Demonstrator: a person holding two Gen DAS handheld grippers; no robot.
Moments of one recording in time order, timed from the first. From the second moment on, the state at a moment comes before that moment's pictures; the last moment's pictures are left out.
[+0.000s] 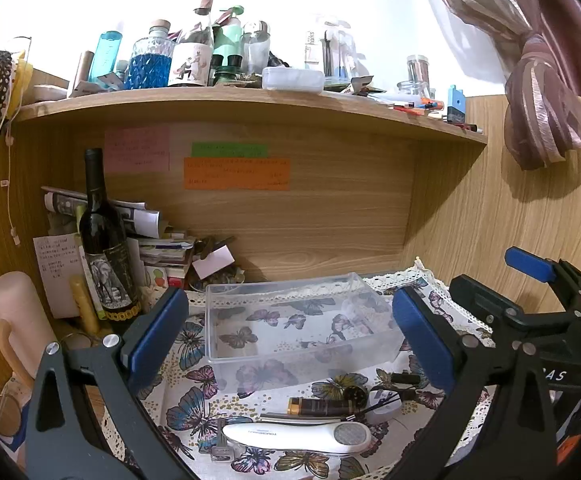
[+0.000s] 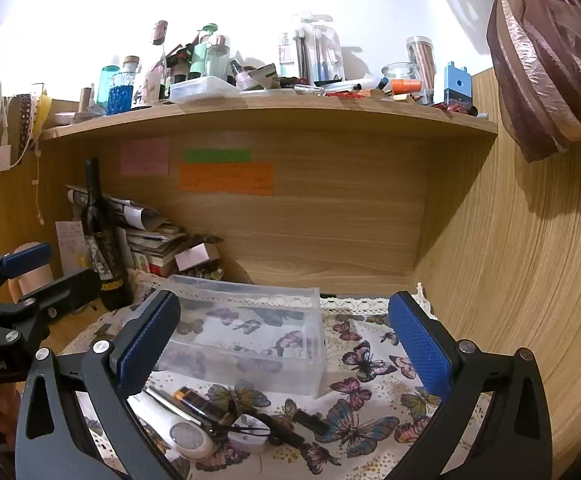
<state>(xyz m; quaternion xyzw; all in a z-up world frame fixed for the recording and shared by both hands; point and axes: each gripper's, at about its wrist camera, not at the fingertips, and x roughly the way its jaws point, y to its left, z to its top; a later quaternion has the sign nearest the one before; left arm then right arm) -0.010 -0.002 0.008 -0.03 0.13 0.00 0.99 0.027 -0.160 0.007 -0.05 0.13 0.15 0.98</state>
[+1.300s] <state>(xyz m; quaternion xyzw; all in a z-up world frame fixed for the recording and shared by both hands) -0.015 -0.010 0.013 -0.03 0.12 -0.01 0.99 0.018 -0.163 0.014 -0.04 0.11 0.14 0.98</state>
